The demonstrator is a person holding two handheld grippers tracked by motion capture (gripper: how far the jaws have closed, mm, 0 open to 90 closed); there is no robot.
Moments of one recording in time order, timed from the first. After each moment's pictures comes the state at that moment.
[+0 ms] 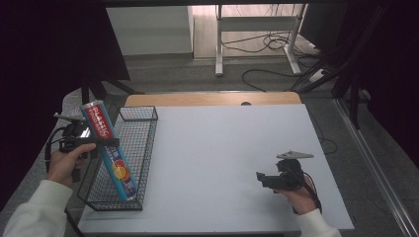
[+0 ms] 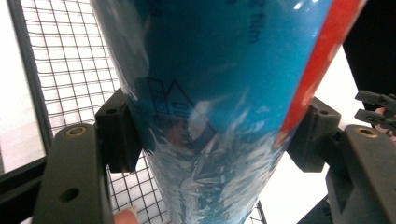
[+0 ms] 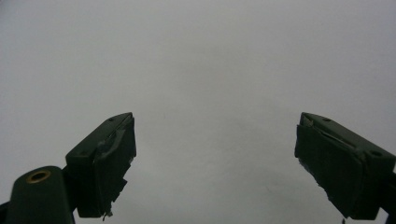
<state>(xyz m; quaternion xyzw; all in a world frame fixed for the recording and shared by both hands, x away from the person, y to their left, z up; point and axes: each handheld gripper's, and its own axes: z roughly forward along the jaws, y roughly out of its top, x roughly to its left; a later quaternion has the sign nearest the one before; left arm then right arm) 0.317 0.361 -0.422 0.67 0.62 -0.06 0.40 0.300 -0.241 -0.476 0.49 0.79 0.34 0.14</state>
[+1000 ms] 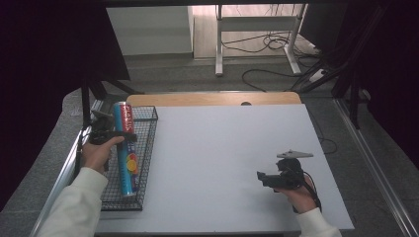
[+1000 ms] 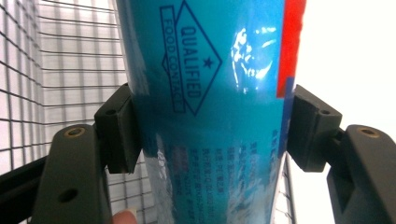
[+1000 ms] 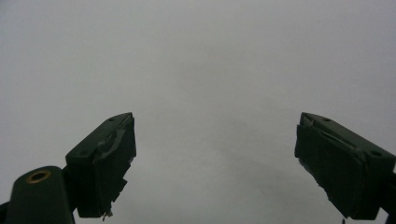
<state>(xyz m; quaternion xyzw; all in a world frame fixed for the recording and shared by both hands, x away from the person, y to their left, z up) 0.374 0.312 -0.457 0.65 0.70 0.00 0.29 0.304 -0.242 -0.479 0.50 0.79 0.34 0.14</state>
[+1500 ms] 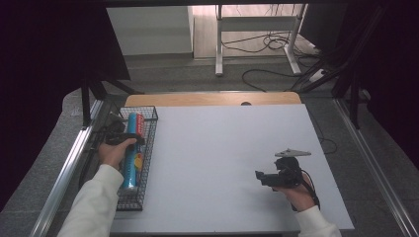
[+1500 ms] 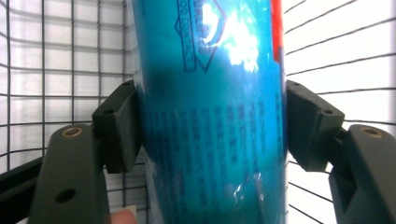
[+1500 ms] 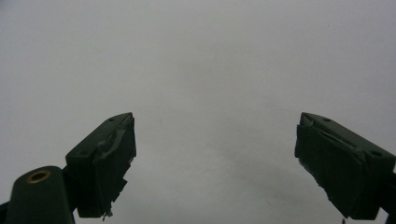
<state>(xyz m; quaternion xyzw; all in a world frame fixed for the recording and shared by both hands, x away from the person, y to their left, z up) 0.405 0.302 -0.509 0.63 0.74 -0.02 0.23 0.309 -0.239 -0.481 0.49 0.79 0.34 0.14</state>
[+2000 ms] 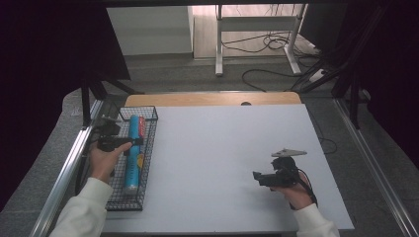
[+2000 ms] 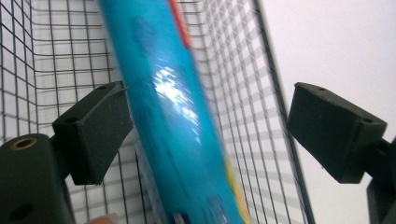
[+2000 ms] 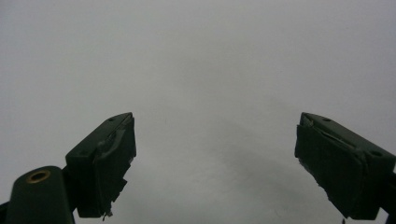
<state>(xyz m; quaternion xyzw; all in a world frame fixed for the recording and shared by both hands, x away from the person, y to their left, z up) 0.346 0.292 -0.458 0.69 0.65 0.07 0.30 0.314 -0.234 -0.486 0.47 0.81 0.34 0.13</state>
